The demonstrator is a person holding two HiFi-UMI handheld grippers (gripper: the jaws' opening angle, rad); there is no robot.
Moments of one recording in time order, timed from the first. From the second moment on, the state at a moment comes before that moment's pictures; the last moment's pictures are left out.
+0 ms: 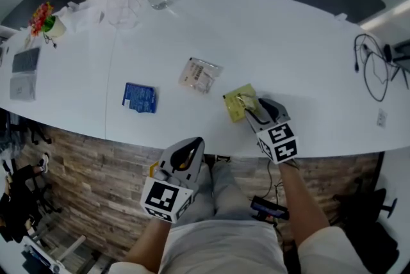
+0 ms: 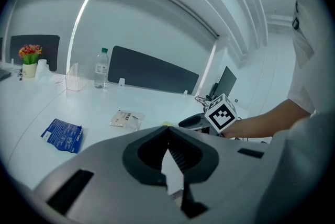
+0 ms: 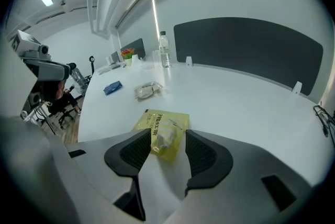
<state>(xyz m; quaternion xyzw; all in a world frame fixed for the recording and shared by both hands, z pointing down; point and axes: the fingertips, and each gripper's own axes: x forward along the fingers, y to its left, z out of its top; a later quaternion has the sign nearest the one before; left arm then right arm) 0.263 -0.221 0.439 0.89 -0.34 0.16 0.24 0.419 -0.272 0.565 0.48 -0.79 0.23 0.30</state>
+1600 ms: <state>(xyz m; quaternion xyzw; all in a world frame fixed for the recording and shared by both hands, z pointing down) 0.210 -0.179 0.381 0.86 -0.45 0.11 0.20 0.370 -0.216 0.464 0.41 -0.86 0.21 0.23</state>
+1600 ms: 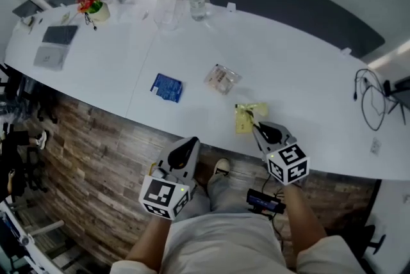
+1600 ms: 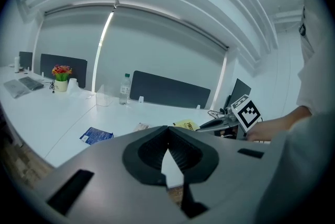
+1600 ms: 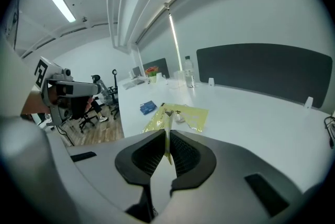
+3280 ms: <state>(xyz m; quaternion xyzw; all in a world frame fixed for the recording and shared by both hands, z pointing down) -0.165 0.160 0.367 0.58 -0.78 -0.01 0.22 -0.095 0.009 0.419 -0.07 -0.95 0.05 0.29</state>
